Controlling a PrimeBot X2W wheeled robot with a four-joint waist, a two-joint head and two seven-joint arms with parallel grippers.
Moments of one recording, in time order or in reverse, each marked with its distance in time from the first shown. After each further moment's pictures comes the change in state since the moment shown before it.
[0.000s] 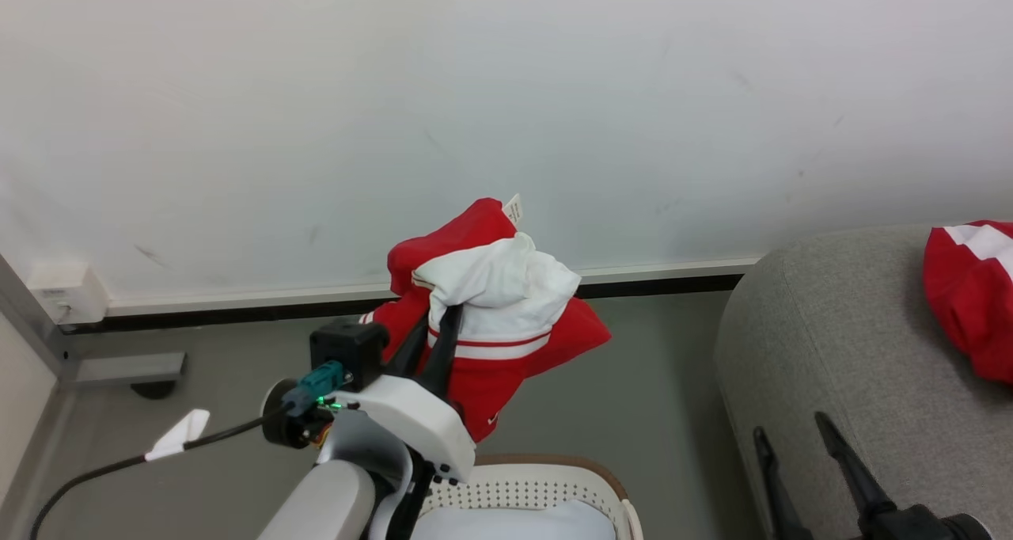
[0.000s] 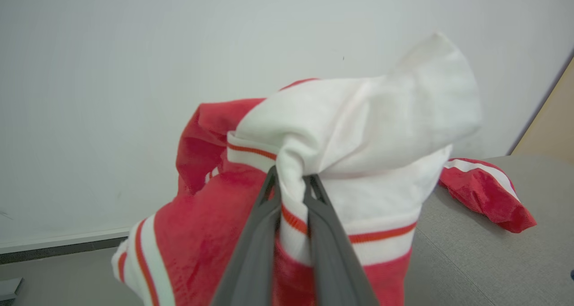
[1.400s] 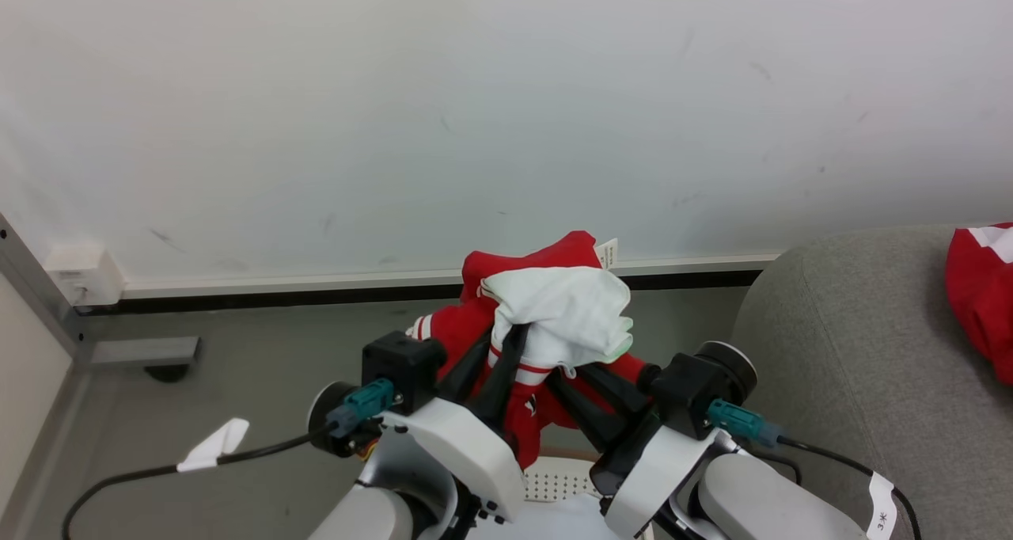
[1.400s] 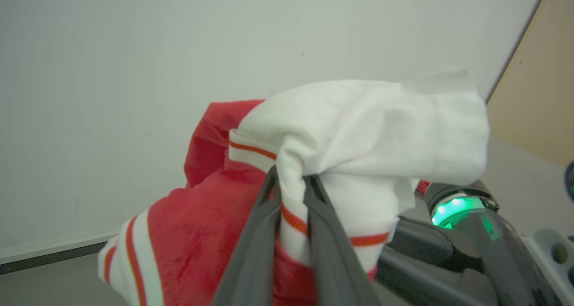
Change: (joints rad) left arm 0.049 0.016 -0.102 -0.239 0.001 0.024 0.129; right arm -0.629 -0.085 0.861 0.273 0.515 0.000 0.004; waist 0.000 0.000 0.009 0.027
